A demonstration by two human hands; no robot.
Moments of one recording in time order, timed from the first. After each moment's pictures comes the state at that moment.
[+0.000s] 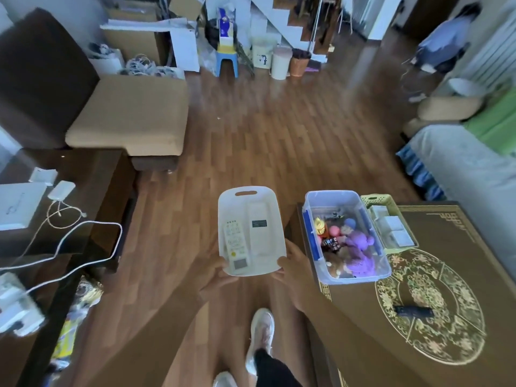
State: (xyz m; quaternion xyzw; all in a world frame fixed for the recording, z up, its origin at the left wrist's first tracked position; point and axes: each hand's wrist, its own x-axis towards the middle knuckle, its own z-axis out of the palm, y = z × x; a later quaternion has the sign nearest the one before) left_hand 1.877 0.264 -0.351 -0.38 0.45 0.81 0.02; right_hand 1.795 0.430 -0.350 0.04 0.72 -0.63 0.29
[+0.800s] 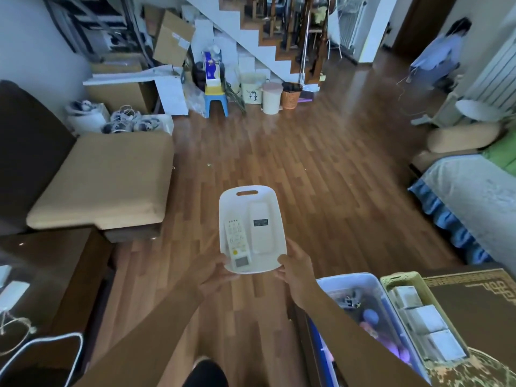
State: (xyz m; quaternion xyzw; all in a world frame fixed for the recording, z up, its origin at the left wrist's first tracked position) left_hand 1.500 0.128 -0.336 -0.29 0.41 0.87 0.04; right_hand 1.421 0.312 -0.335 0.03 0.69 -0.68 0.26
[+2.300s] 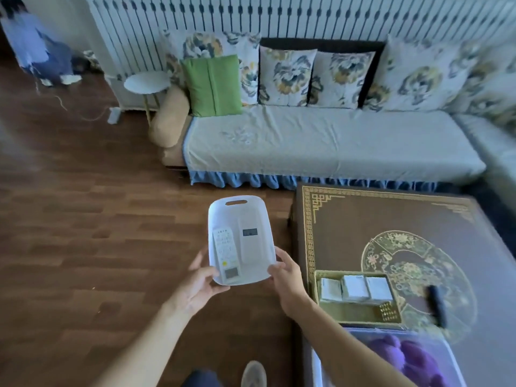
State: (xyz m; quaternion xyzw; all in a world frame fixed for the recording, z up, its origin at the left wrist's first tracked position) left_hand 0.813 0.375 -0.353 -0.01 0.57 0.63 0.53; right_hand 0.964 0.492 -0.360 0.48 0.49 -0.71 -0.17
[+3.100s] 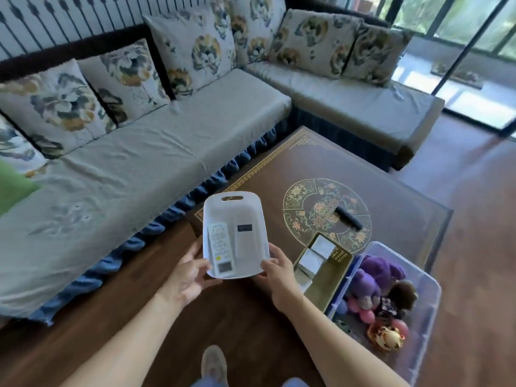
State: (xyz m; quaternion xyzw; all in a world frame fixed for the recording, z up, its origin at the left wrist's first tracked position) left_hand 0.726 0.709 -0.356 0.20 0.52 0.32 0.76; right_hand 0.903 0.652 -0.354 0.64 0.16 -0.59 -0.47
